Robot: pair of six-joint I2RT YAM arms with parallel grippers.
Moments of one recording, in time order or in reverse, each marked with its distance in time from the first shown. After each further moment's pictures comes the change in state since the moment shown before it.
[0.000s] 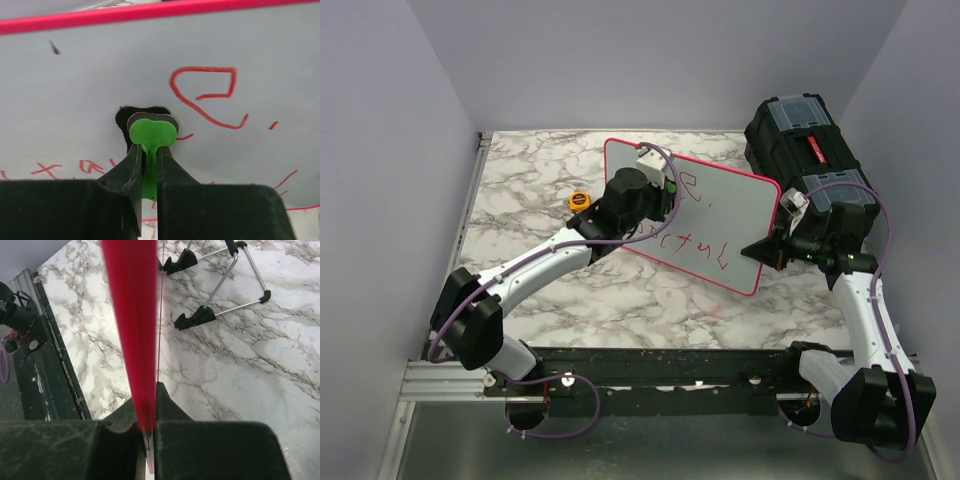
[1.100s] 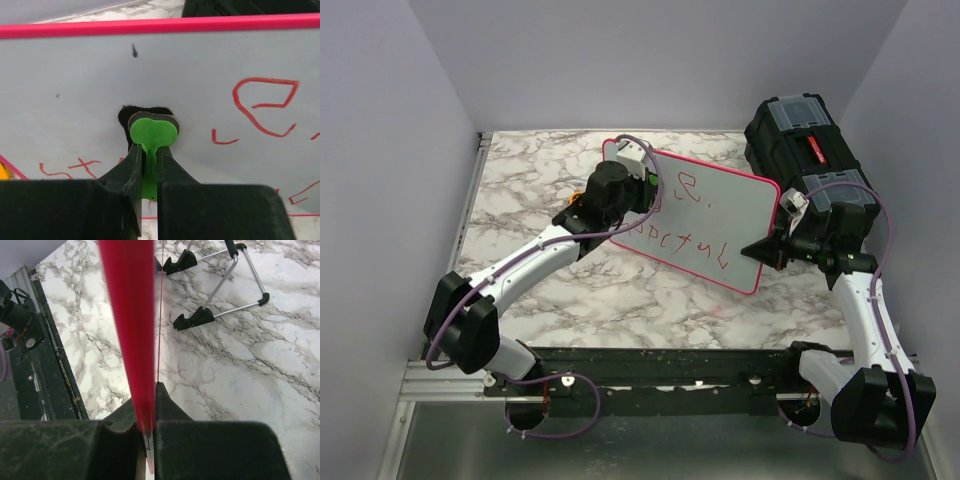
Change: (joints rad) left arm 0.063 -0.026 -0.033 0.010 0.030 -0.010; right arm 0.000 0.001 0.000 0.000 -0.001 -0.019
